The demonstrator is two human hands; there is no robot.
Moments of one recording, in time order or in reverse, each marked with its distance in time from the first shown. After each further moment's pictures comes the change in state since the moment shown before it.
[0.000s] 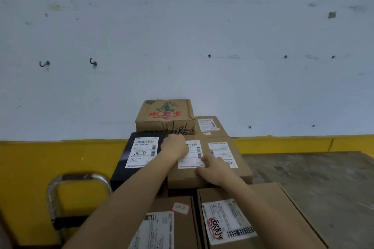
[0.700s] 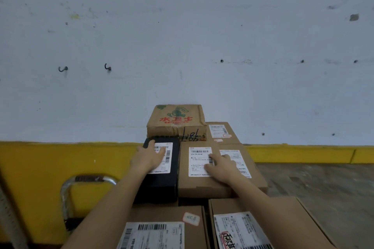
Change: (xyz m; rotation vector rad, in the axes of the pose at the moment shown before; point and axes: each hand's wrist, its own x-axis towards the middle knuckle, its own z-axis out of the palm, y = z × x) left_hand -0.002 -0.105 0.002 -0.194 0.029 -0.248; right_hand 0.040 -0.005 0.000 -0.036 0.011 -0.037
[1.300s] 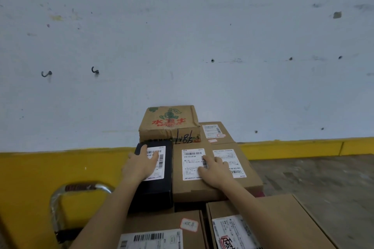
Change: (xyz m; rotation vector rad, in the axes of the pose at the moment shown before) left_hand 0.005 -0.005 0.010 0.029 0.056 -0.014; right_hand 0.003 -0.002 0.016 0.012 0.042 0.018
